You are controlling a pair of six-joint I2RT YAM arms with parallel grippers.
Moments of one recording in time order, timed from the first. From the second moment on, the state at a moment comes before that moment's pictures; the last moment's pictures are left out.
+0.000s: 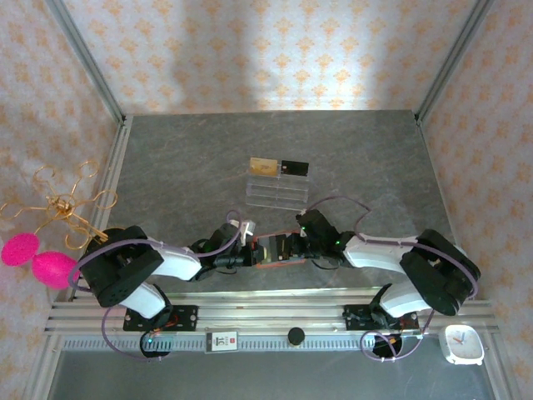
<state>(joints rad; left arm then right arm) -0.78 1.52 0.32 0.54 0.26 -0.87 0.79 1.40 0.49 0.04 -0.21 0.83</state>
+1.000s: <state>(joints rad) -0.69 1.07 0.23 0.81 0.37 -0.89 0.73 0.89 0.40 0.24 -0.27 0.73</state>
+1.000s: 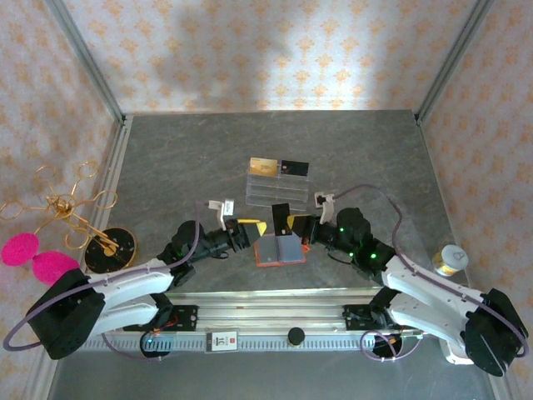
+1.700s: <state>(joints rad) -0.68 1.16 0.19 1.17 0.47 -1.04 0.73 0.93 0.40 0.55 -0.47 0.84</state>
